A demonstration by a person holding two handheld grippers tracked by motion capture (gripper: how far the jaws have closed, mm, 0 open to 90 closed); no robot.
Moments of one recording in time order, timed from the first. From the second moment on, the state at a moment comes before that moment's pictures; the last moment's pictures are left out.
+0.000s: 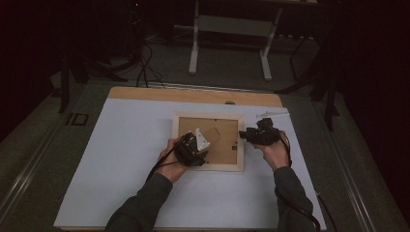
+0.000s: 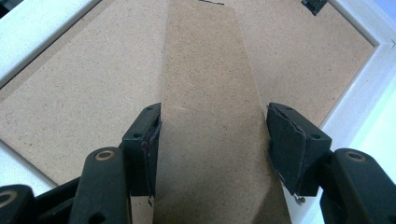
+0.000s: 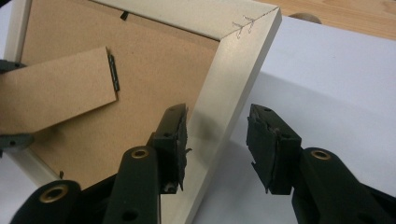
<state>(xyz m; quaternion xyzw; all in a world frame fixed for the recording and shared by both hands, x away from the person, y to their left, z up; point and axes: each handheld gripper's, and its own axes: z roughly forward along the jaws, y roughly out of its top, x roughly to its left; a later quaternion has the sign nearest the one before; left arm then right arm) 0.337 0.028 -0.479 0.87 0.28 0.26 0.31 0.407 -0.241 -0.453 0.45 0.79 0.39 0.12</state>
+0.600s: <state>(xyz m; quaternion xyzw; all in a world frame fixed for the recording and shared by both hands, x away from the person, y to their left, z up) 0.333 0.029 -0.480 0.86 0.27 0.28 0.32 0.426 -0.244 -0.460 0.47 0.78 0.41 0.05</state>
